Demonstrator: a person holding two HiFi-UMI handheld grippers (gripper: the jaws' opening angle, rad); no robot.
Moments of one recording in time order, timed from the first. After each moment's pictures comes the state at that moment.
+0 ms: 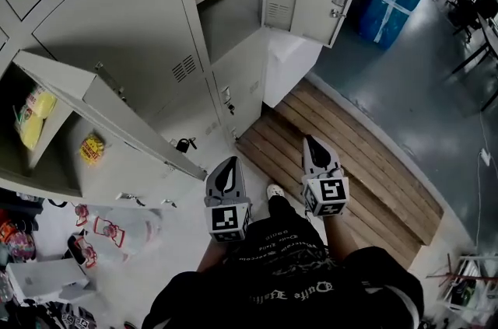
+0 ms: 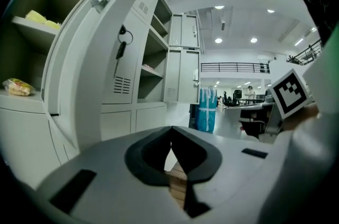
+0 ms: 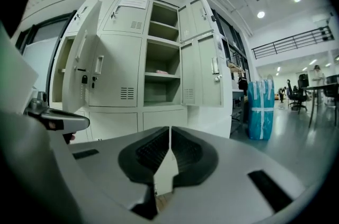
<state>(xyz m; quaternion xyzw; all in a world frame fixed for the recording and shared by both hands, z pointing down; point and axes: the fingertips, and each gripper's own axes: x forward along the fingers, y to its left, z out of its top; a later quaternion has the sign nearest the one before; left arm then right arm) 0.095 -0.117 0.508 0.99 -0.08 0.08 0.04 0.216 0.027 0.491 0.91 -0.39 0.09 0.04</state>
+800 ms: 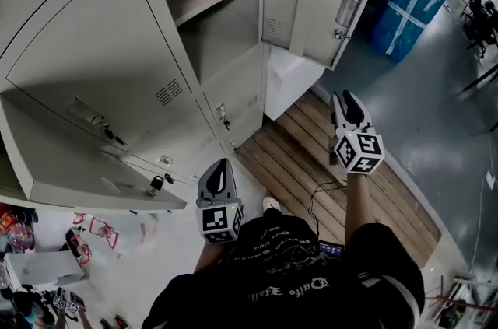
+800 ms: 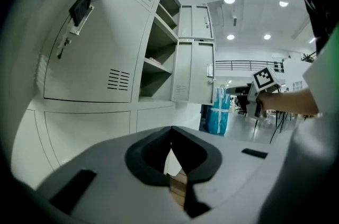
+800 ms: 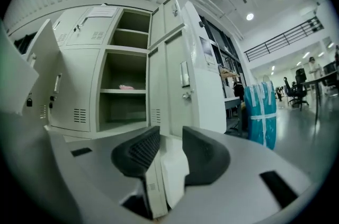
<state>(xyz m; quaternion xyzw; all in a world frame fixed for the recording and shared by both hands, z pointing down) 0.167 -0.134 0.513 0.98 -0.15 0.09 0.06 0.435 0.052 0.431 0.92 -0.38 0.04 -0.01</state>
